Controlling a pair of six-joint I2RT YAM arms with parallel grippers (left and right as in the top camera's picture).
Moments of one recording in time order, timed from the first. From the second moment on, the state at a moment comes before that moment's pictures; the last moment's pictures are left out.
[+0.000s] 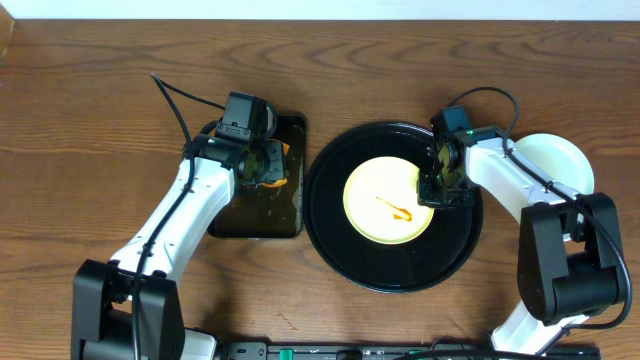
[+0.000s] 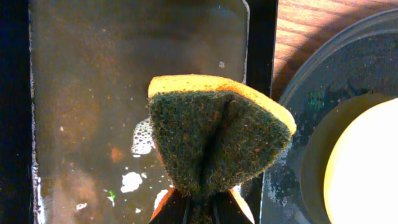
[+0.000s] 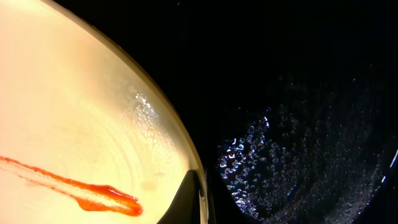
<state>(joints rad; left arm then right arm) -0.25 1.59 1.10 -0.67 0.10 -0.33 0.22 1.86 1.14 -0.86 -0.09 0.32</state>
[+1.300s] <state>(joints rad) -0.68 1.74 1.10 -0.28 0.40 -0.98 0.21 1.86 1.13 -0.86 -0.12 0.32</state>
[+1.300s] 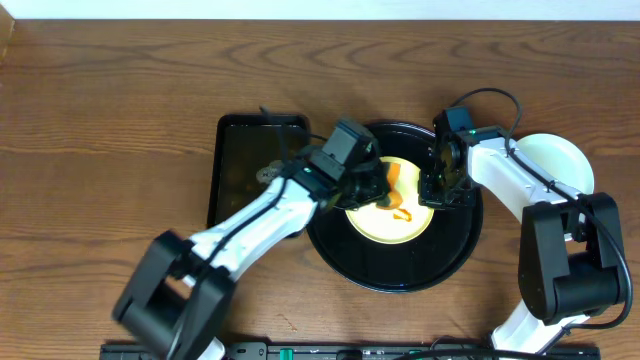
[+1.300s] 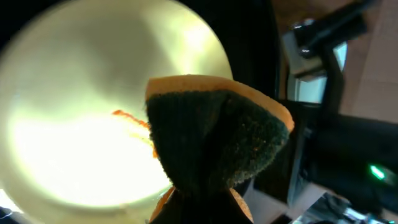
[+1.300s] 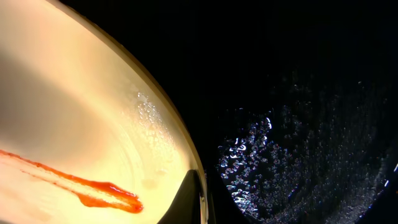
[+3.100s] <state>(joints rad) -0.66 1.95 1.13 -0.30 0.32 -0.83 0.21 1.86 1.13 -0.87 -0.15 0.32</state>
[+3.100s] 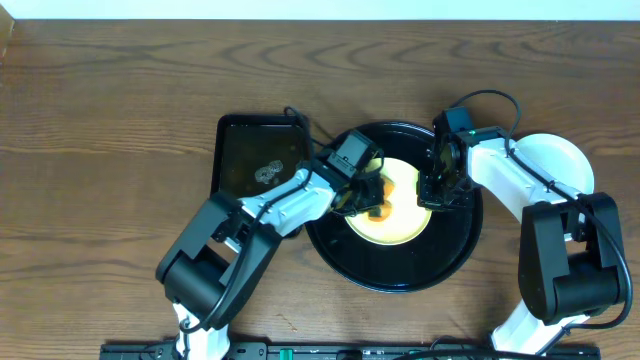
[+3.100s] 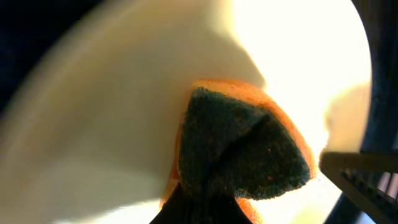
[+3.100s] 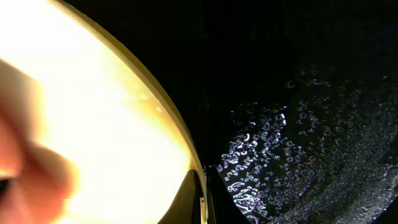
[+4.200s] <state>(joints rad) -0.65 1.64 1.11 -0.49 0.13 -0.64 0.21 1.86 1.13 -0.88 -0.16 0.32</state>
